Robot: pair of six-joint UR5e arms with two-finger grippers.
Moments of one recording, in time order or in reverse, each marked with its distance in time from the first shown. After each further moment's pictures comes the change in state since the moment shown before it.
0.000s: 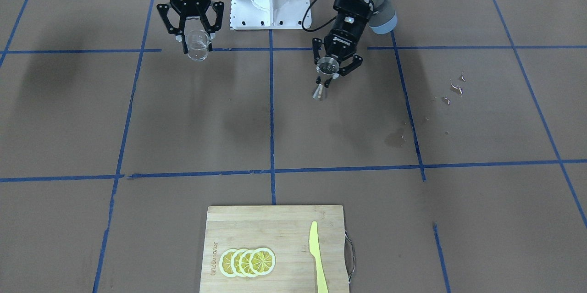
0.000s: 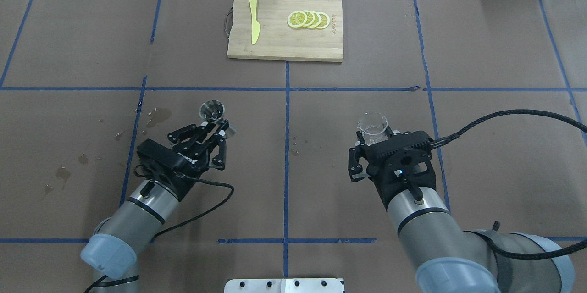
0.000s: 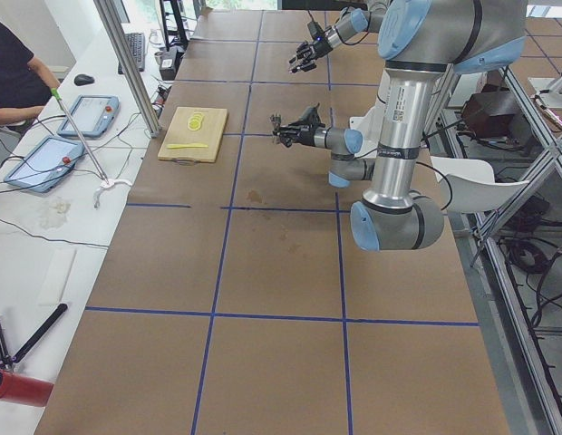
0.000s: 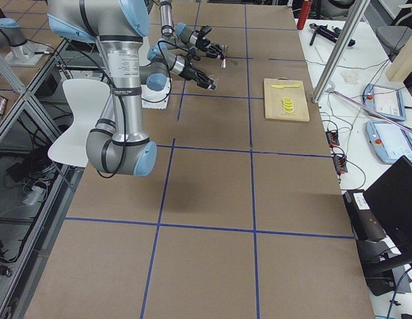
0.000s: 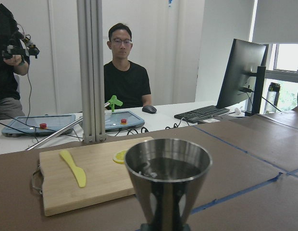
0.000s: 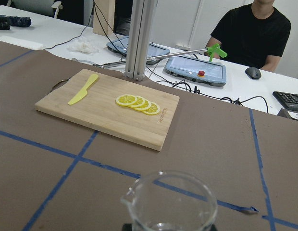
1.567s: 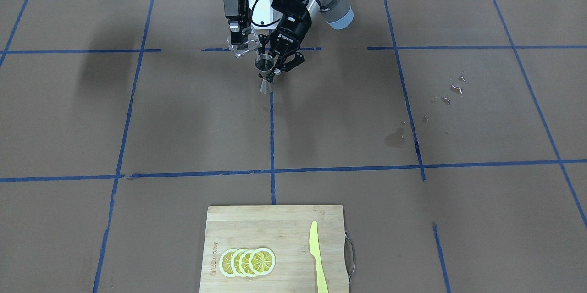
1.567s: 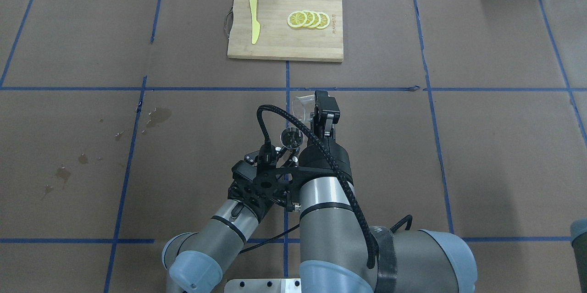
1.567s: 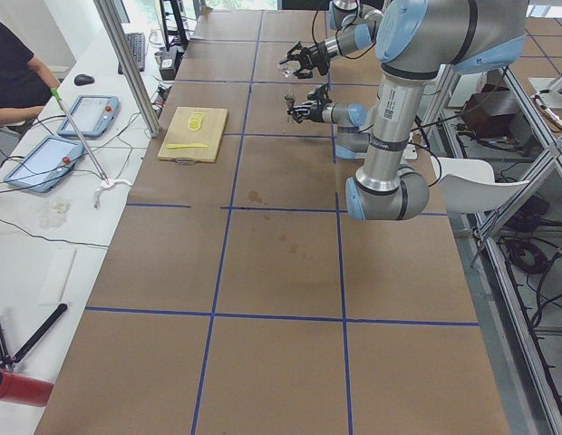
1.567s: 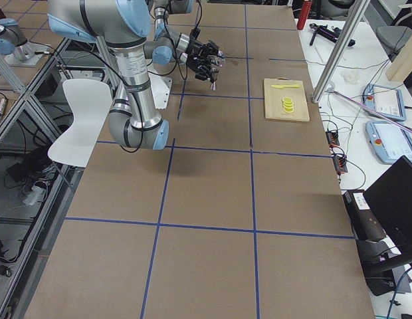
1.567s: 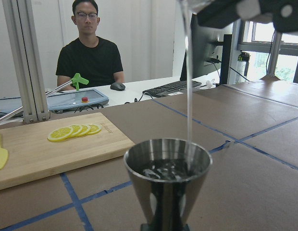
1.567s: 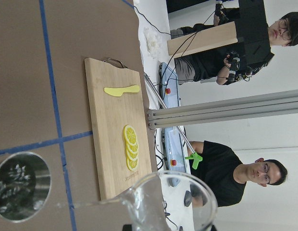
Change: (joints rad) left arm 0.098 -0.355 0.165 0.213 -0.044 0.055; right arm -0.007 0.466 -0.156 -0.423 -0.199 -1.034
